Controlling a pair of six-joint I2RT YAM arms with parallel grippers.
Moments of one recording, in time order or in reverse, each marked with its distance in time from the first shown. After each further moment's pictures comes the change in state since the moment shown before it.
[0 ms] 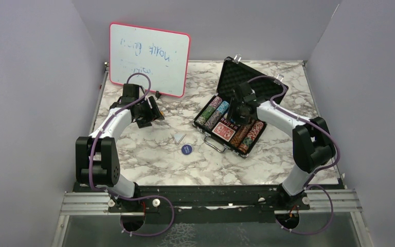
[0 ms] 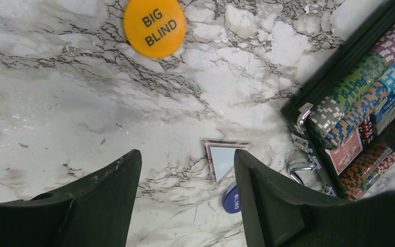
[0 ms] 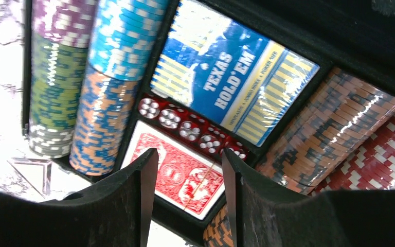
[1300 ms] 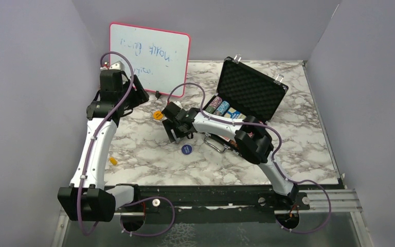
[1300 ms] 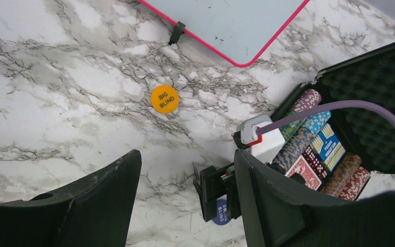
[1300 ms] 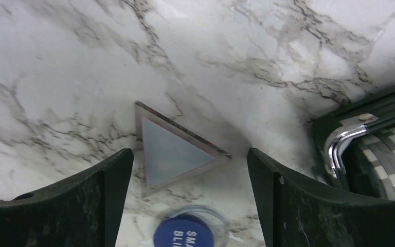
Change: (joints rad) left arm 0.000 -0.329 0.219 -0.171 -0.227 0.037; right arm 0.535 0.559 0.678 -0.131 0.156 -0.243
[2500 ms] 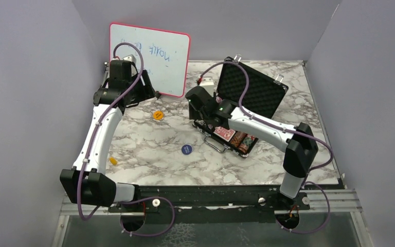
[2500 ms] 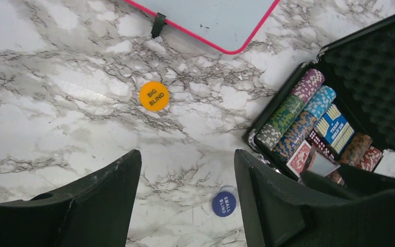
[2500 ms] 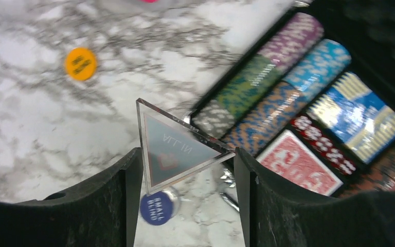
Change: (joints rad) left arm -0.058 0.126 0.162 -0.093 0.004 0.054; right arm -0.039 -0.463 -0.260 0.072 0.304 0.138
